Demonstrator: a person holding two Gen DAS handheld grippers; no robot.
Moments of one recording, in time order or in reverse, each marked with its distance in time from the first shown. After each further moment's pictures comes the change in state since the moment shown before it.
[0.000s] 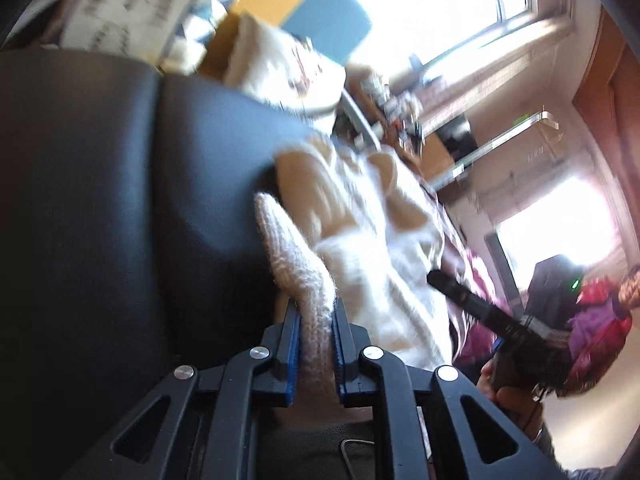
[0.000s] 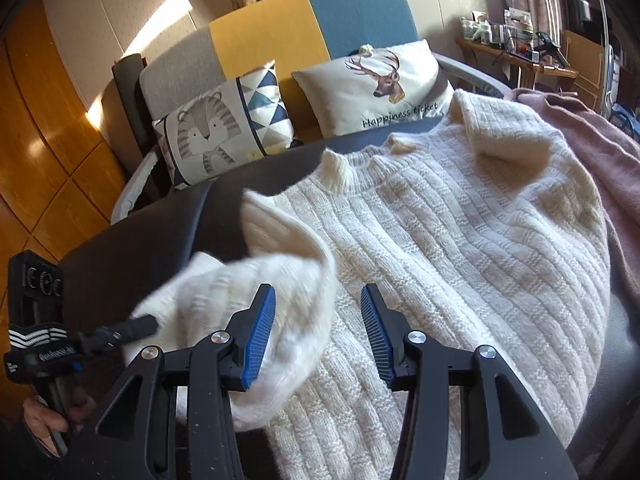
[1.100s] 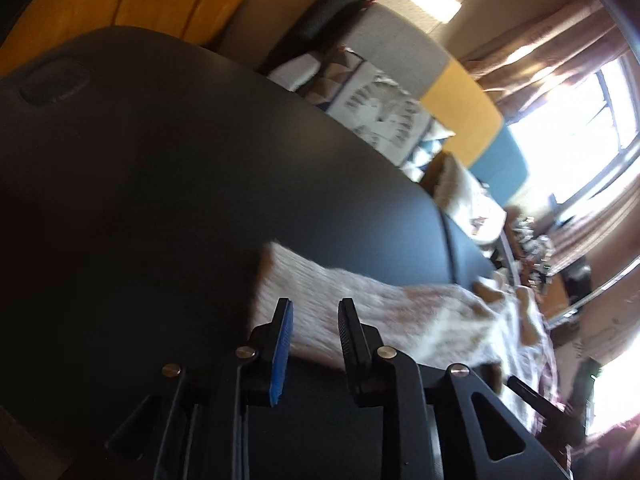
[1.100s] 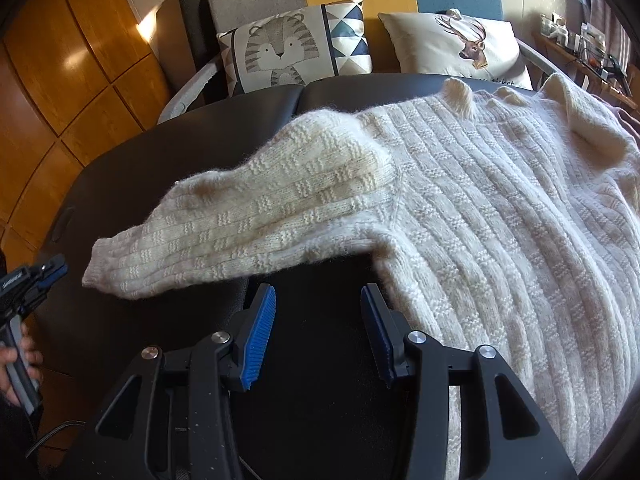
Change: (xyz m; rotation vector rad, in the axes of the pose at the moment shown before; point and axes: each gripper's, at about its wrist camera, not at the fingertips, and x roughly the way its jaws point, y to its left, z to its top) left arm -0.259 0.154 -0.116 -0.344 -0.369 0.511; right arm 0.031 0.097 -0.078 -0.189 0.212 0.086
